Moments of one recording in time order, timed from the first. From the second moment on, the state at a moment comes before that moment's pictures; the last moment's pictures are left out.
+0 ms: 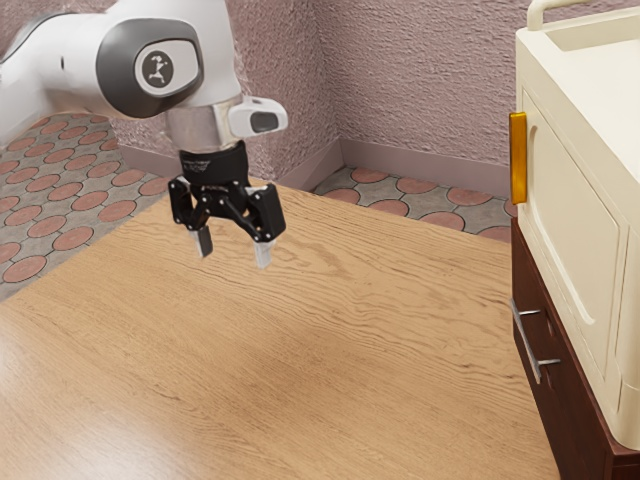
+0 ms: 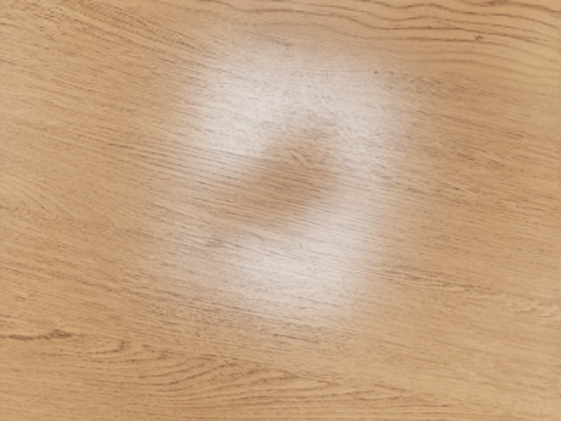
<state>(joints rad) 0.07 0.11 -0.01 -1.36 -0.01 1.34 -0.13</state>
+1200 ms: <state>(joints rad) -0.14 -0.03 -0.03 -1.59 -0.04 1.49 -0.69</state>
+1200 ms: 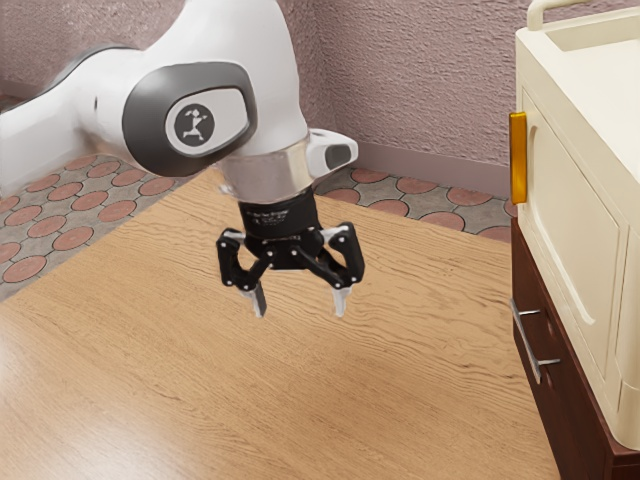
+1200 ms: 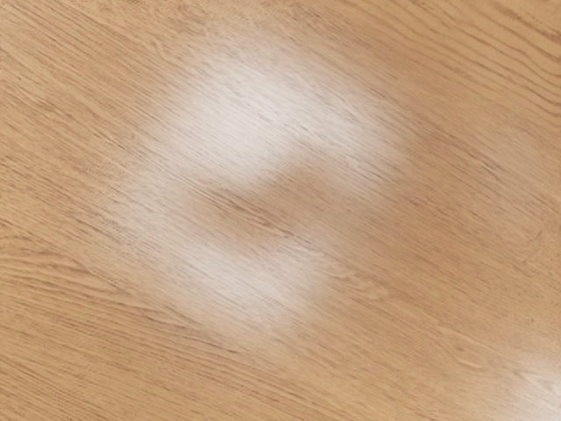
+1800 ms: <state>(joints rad) -0.26 -0.05 -0.03 -1.63 -0.05 1.63 -0.96</state>
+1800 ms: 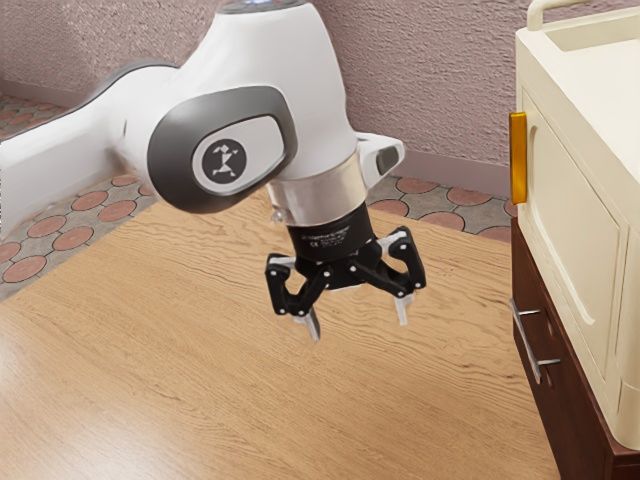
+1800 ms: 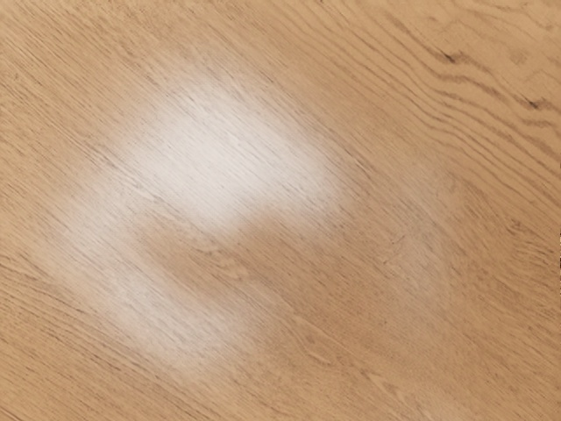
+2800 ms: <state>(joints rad) -0.32 -0.05 -0.04 -1.85 -0.19 2.18 -1.03</state>
